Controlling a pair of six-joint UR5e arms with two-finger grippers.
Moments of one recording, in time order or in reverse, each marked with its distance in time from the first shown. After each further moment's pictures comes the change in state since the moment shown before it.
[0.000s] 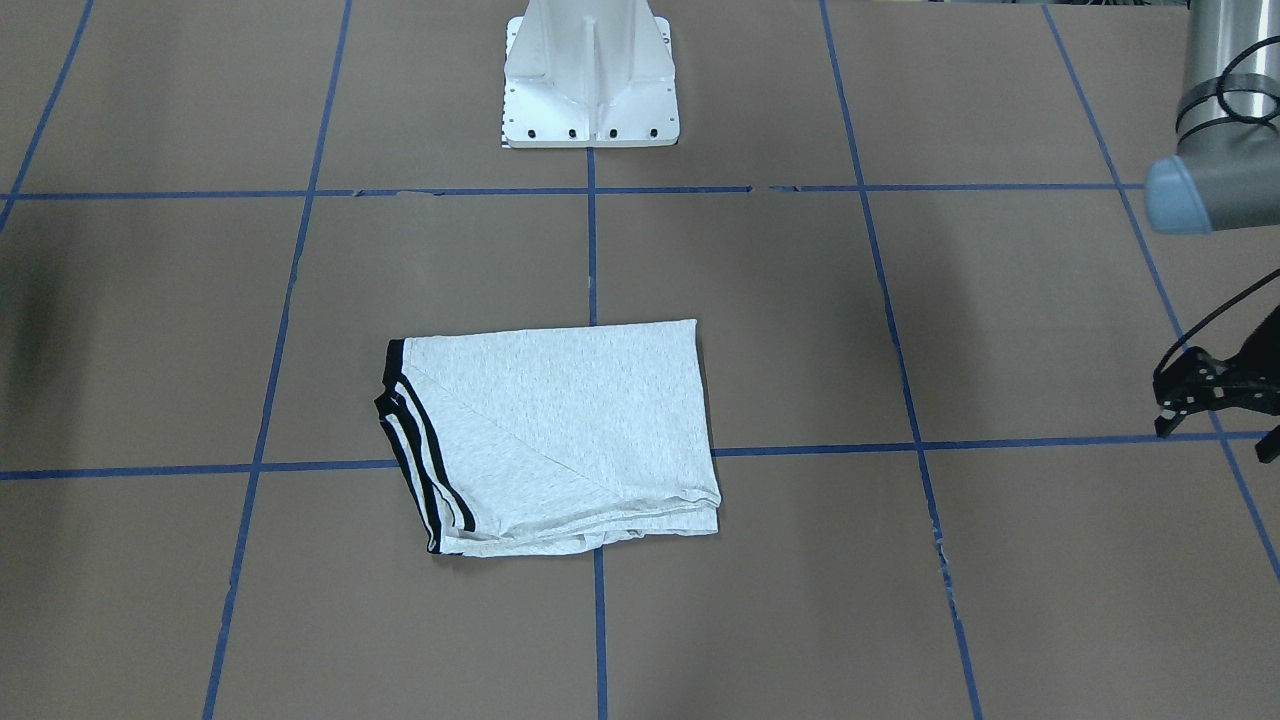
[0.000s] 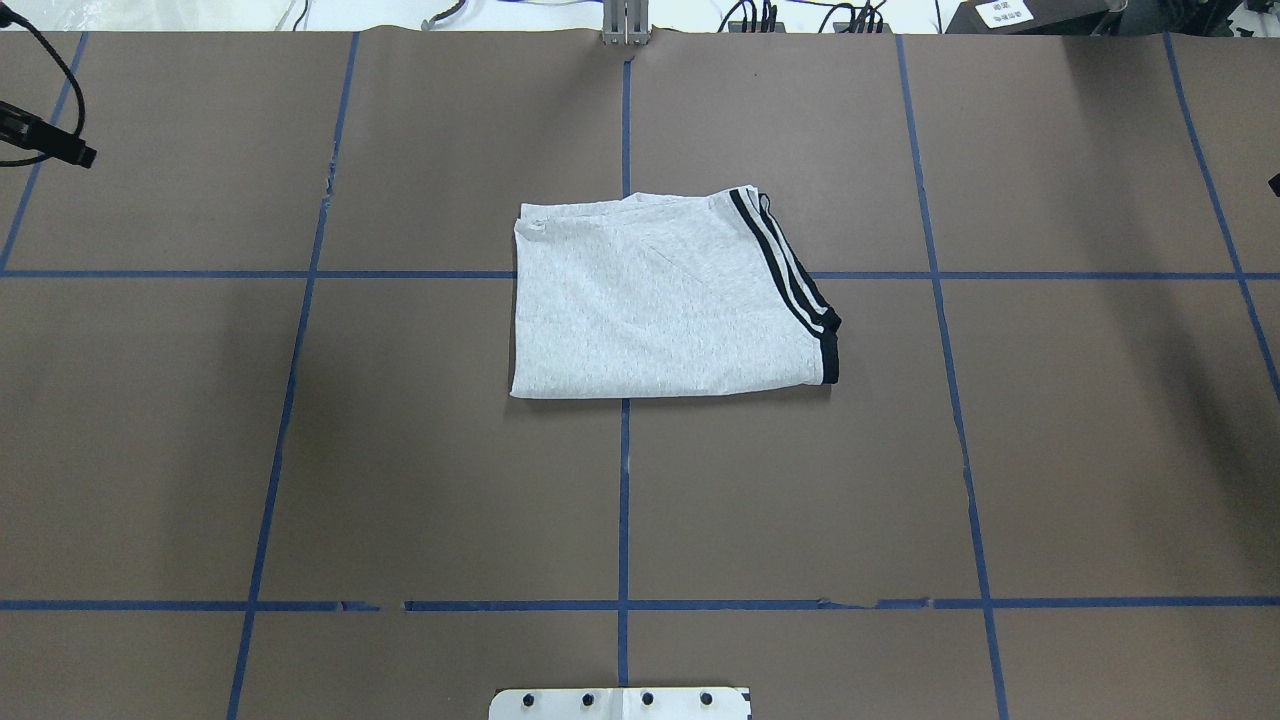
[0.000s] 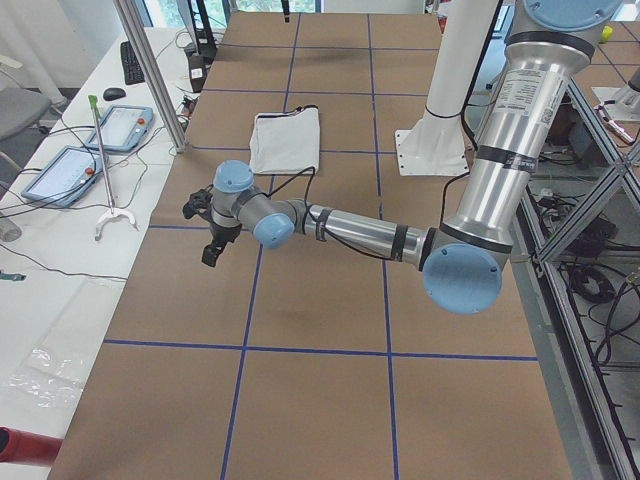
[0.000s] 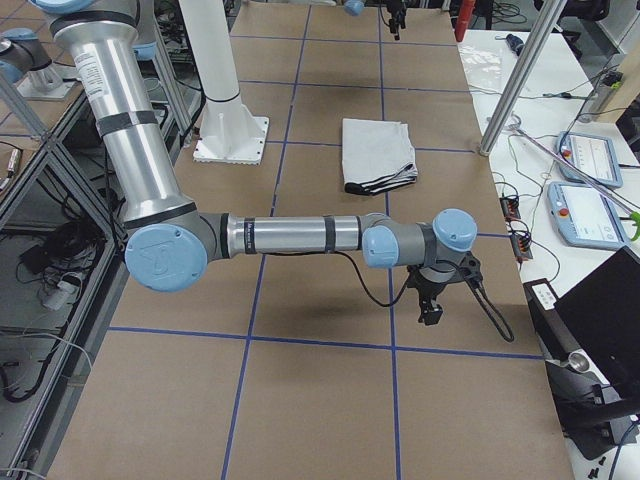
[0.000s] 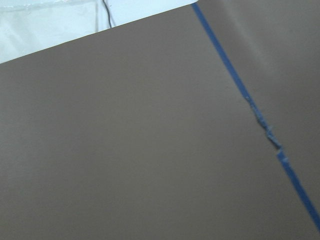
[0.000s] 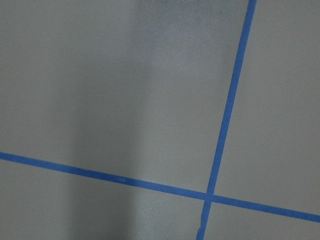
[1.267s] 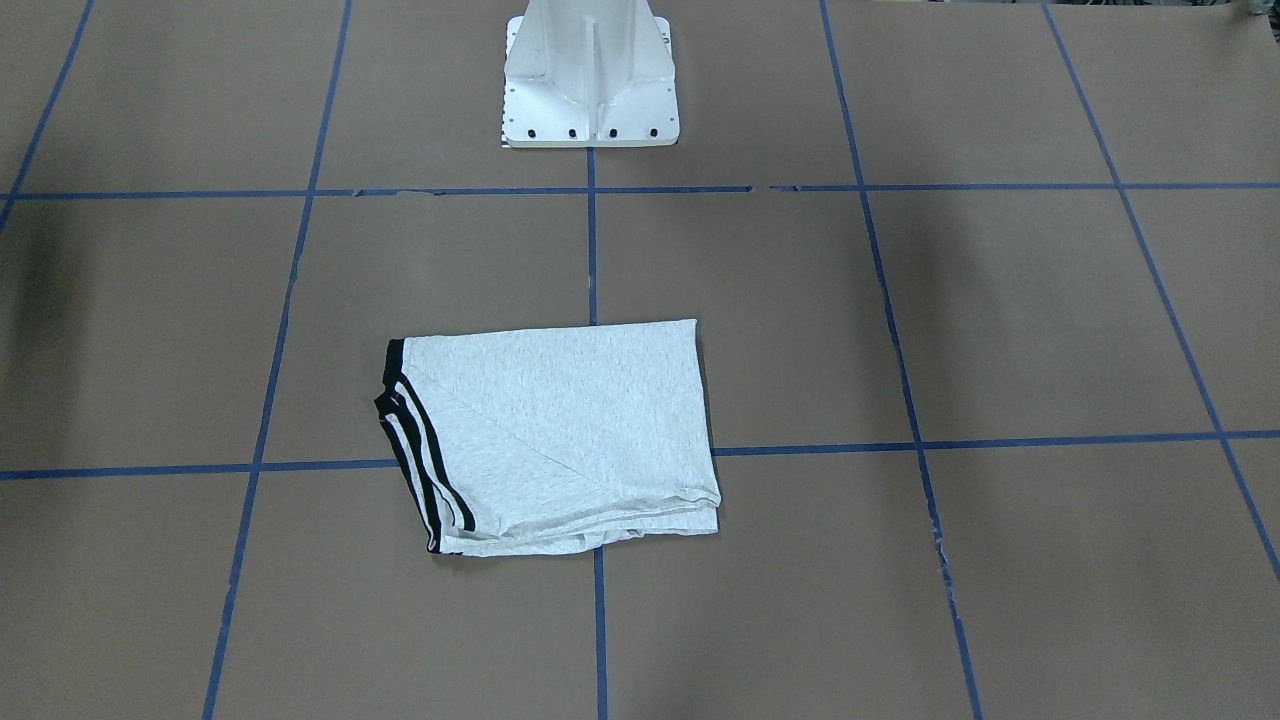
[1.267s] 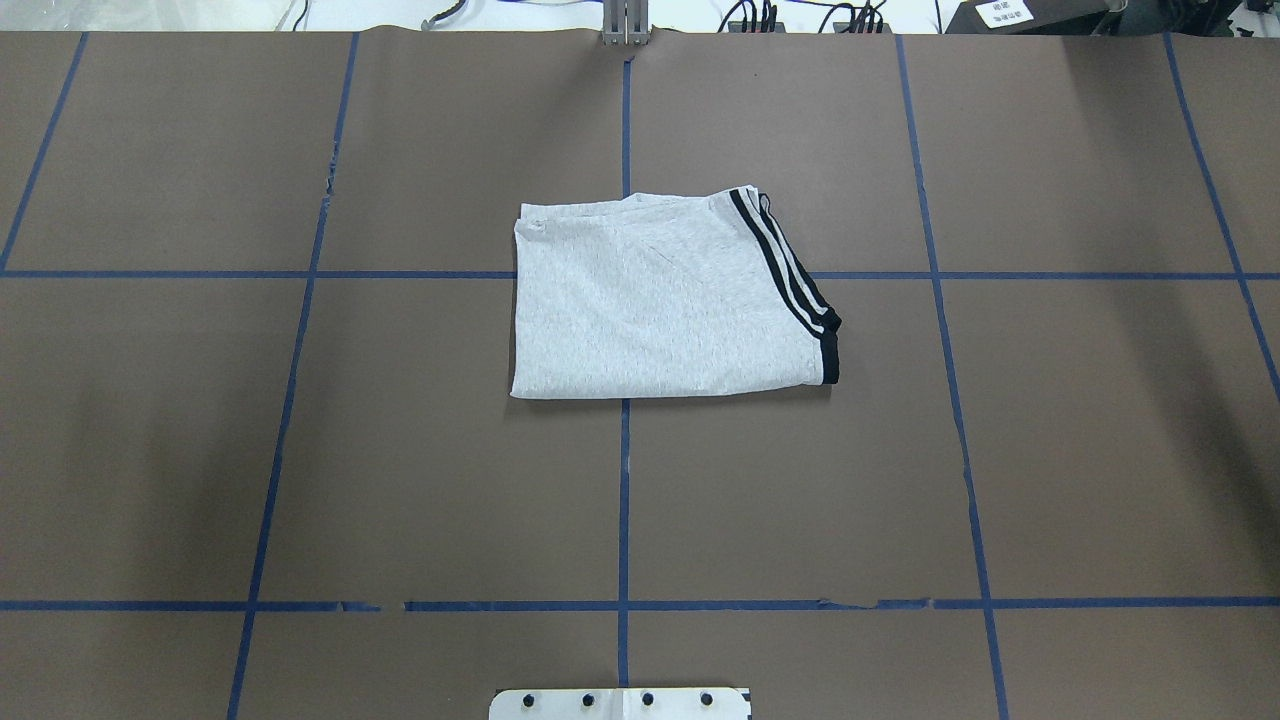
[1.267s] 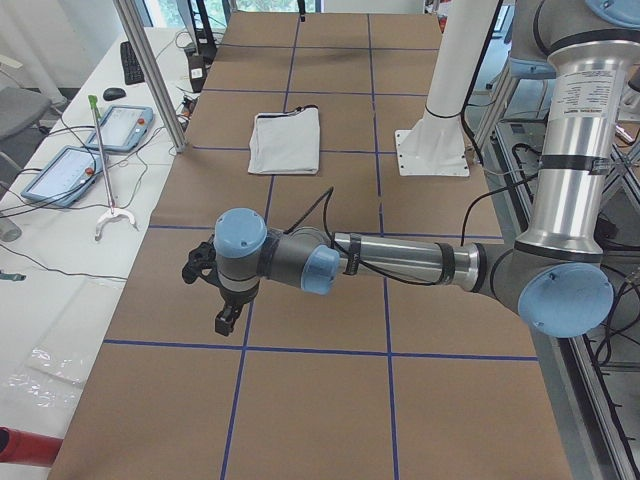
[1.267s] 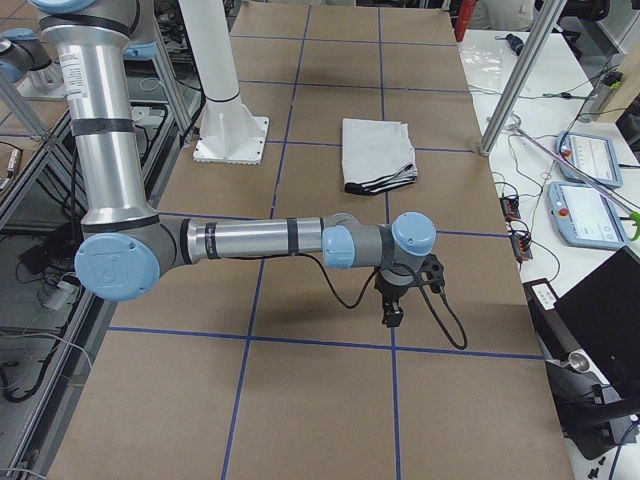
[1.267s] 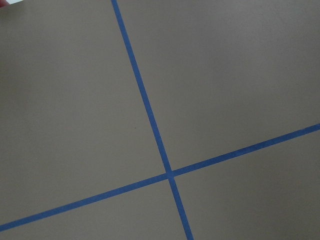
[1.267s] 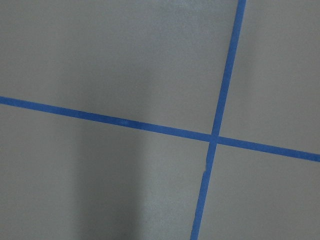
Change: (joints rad) left arm -0.303 0.185 -0.103 0.247 -0.174 0.339; right arm 0.000 -0.160 0.151 -0.014 0.021 -0.001
